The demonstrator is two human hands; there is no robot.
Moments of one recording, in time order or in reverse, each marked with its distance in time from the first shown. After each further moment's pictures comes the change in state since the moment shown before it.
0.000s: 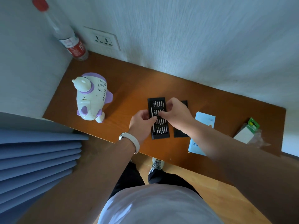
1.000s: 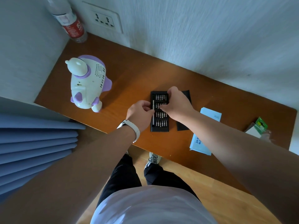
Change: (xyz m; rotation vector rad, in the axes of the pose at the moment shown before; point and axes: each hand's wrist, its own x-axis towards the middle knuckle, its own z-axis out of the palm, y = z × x) left_hand 0.027 -0.016 0.000 0.332 0.088 0.083; right_hand 0.023 -0.001 0.011 -0.195 0.006 -0.047
